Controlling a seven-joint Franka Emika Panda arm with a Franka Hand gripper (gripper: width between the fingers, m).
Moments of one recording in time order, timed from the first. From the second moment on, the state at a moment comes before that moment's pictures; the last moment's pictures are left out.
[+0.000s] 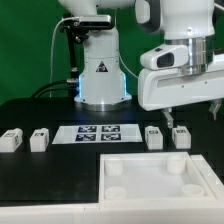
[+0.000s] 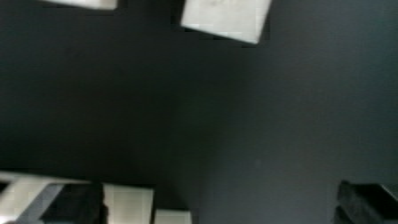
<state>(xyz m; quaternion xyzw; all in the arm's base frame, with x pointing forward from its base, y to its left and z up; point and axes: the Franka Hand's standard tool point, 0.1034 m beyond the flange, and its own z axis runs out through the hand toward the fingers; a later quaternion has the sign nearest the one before) 0.443 0.162 0.060 -1.00 0.01 -0.01 0.06</state>
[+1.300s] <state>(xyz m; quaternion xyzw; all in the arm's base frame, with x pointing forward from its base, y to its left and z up) 0.399 0.168 0.027 -0.90 0.05 0.44 0.01</state>
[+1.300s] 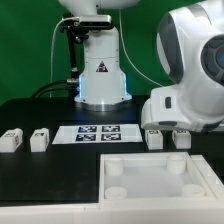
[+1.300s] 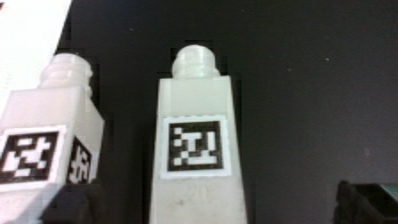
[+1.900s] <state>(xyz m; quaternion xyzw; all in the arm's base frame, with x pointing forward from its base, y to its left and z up) 0.359 0.174 0.006 -0.89 0.05 0.45 0.00</state>
